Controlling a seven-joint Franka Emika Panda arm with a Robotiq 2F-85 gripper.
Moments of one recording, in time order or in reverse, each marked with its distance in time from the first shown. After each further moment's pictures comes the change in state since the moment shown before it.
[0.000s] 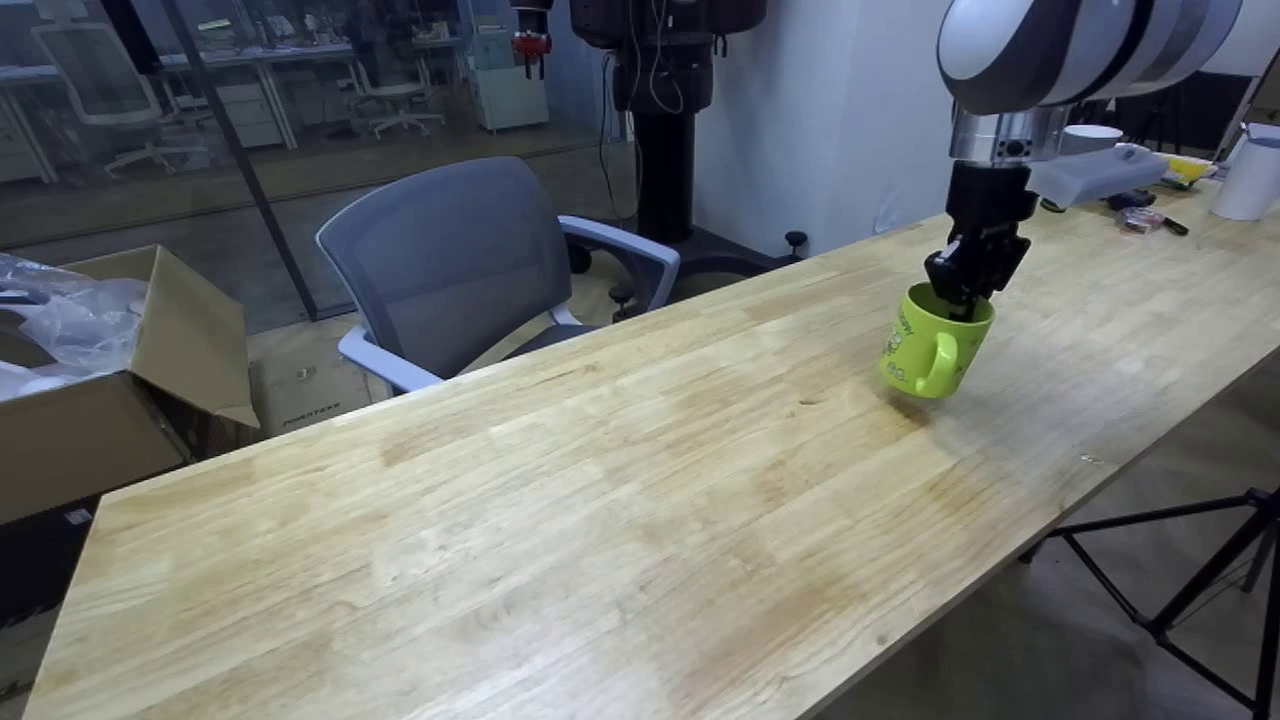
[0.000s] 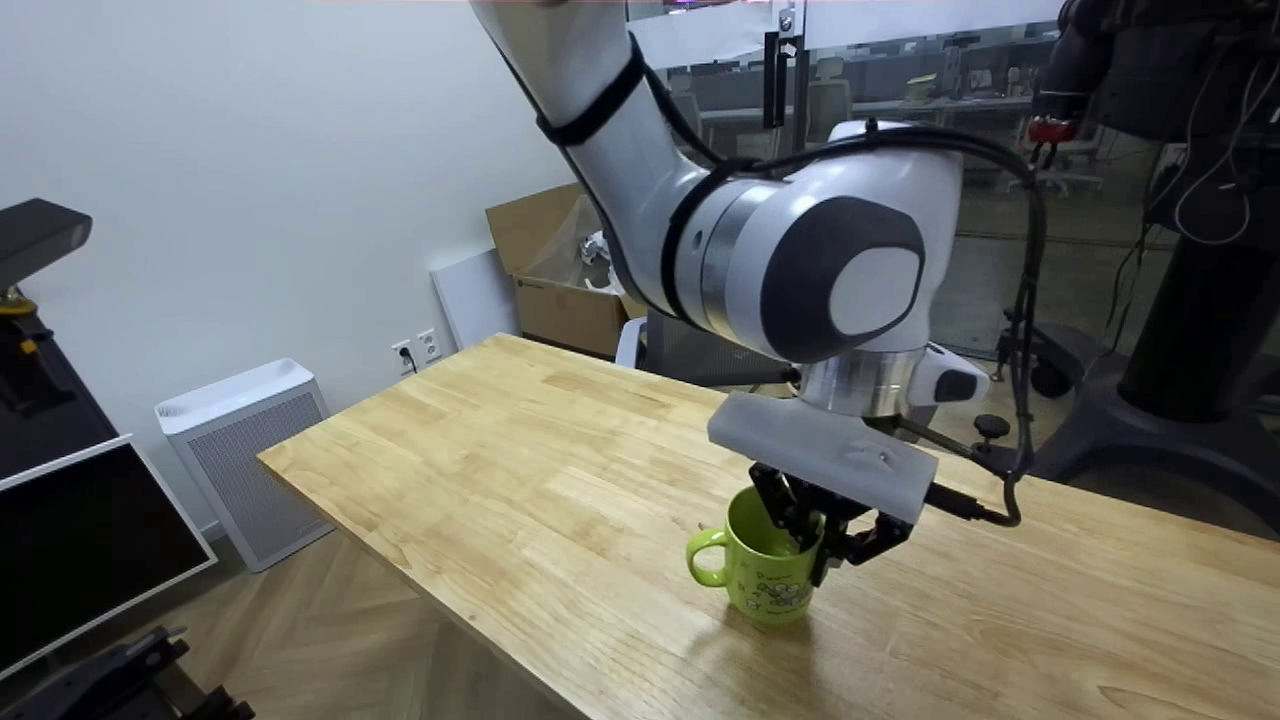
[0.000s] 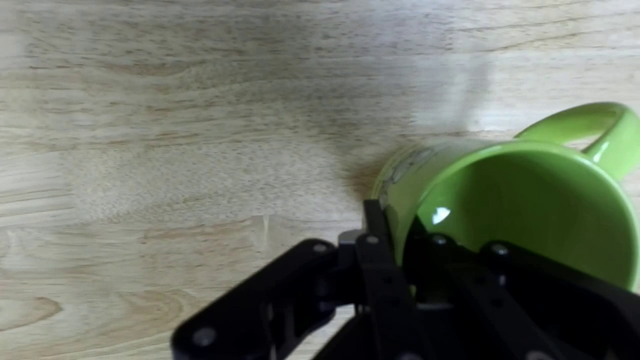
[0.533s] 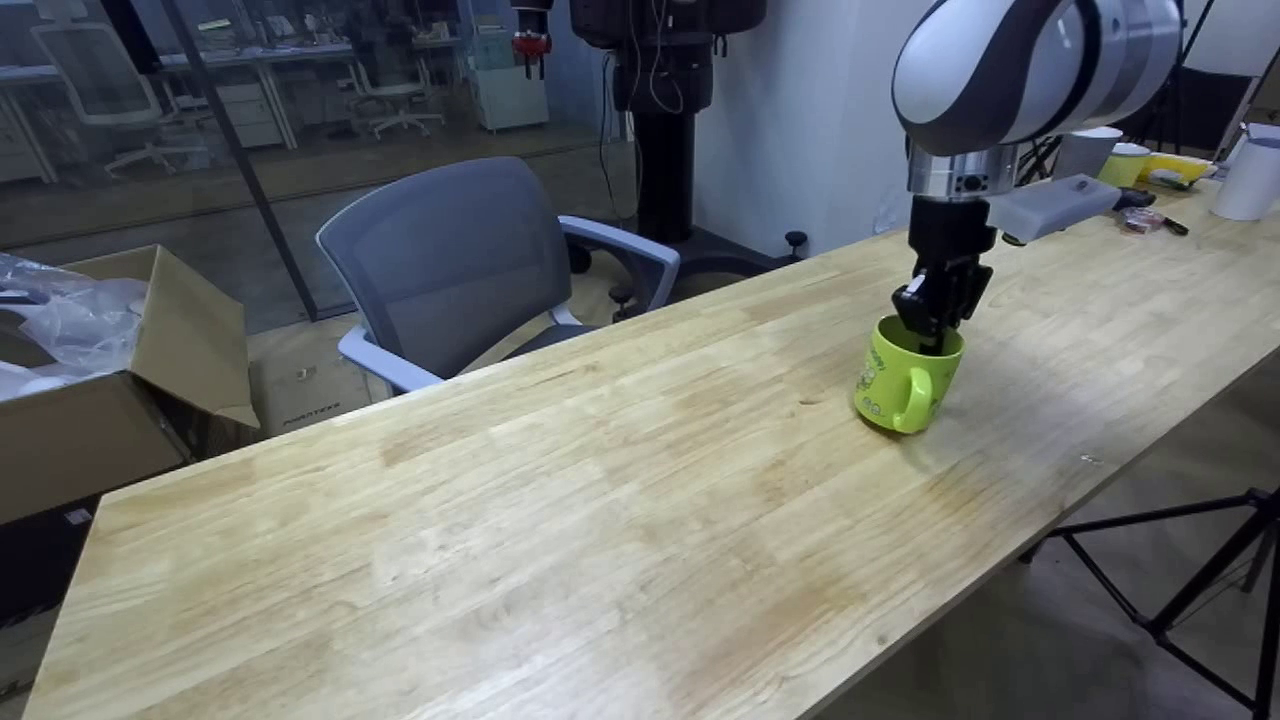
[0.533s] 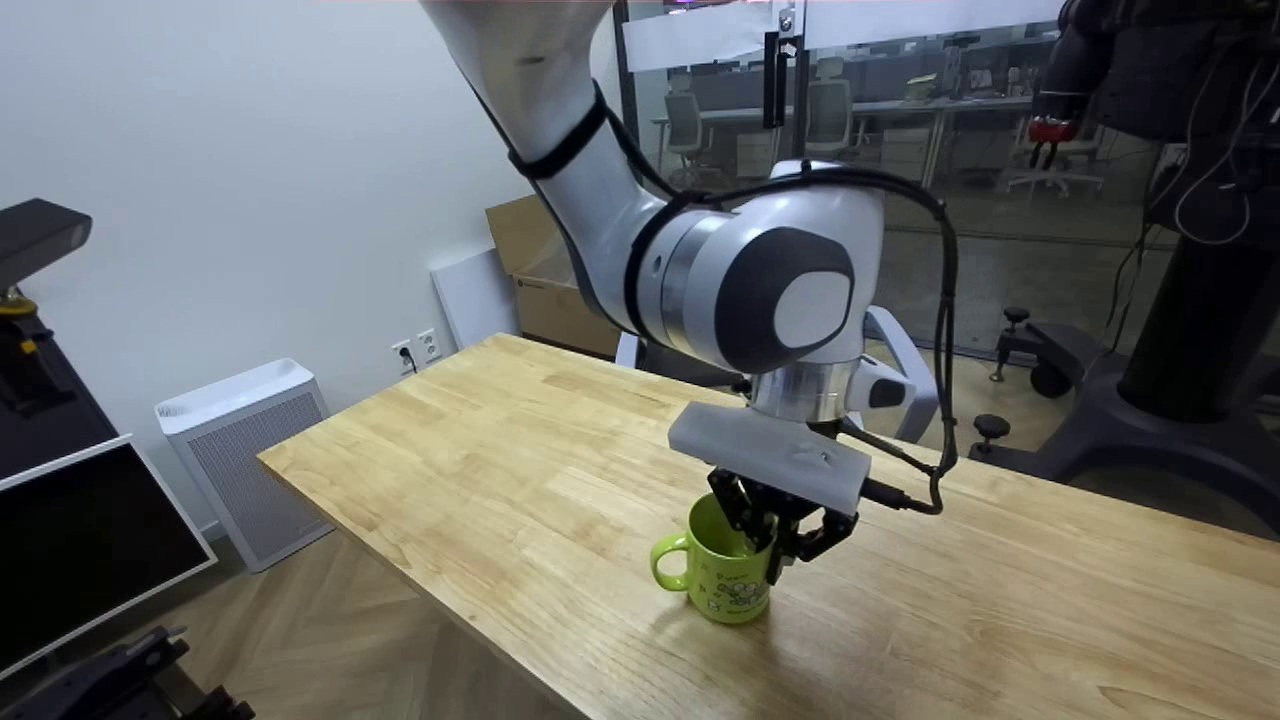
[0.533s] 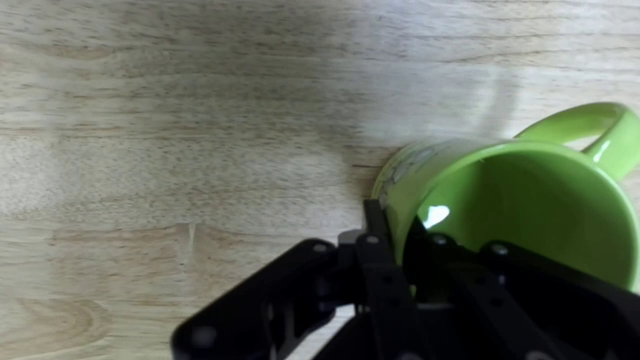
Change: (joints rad) arm 0.067 0.045 0.005 0.007 -0.018 0.000 0.009
